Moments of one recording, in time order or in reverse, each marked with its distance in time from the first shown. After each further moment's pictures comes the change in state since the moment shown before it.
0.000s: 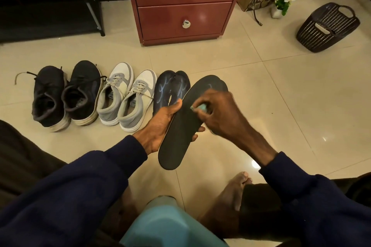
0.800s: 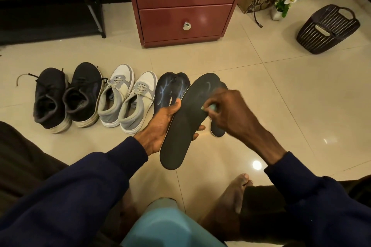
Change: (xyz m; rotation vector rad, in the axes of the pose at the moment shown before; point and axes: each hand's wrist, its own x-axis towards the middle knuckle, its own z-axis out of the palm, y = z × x) left_hand 0.002 0.002 -0.005 0.012 0.006 0.047; right_hand 0.004 0.013 -0.014 -0.139 -0.005 0.050
